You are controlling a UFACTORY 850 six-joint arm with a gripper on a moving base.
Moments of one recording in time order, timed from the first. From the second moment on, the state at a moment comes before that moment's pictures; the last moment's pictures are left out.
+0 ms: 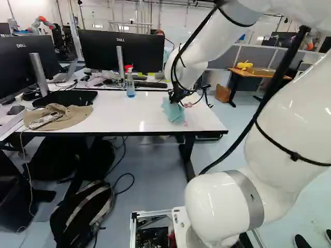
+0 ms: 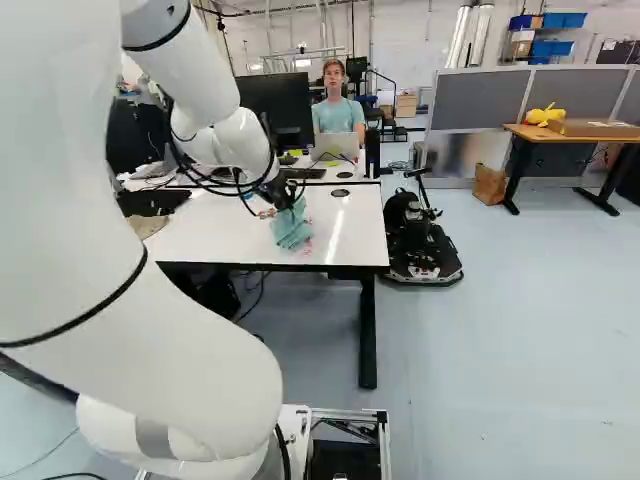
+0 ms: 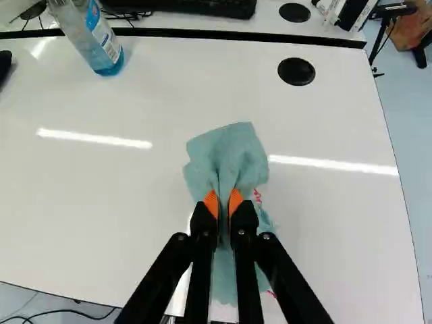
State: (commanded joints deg) arm 3.1 5.1 -40.7 0.0 -6.5 0.0
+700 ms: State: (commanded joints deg) arm -2.0 14.7 -31.9 0.0 -6.5 0.0
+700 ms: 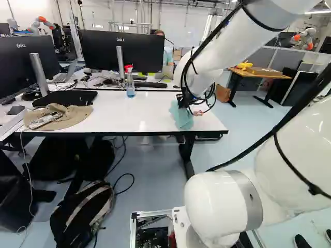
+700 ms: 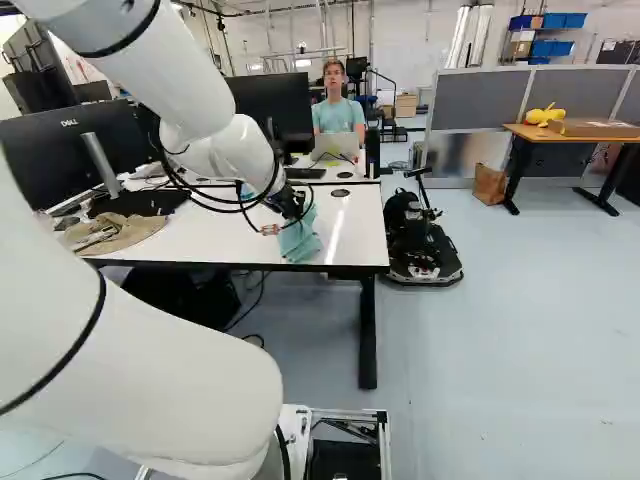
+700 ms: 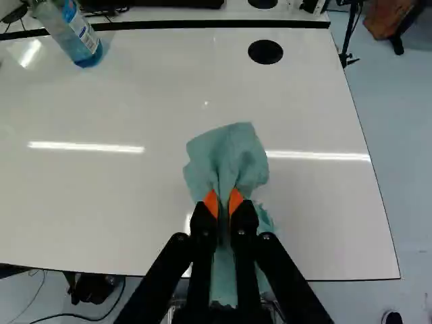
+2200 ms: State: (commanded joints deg) arm -6.4 17.2 -29.8 0.0 -12.1 0.0
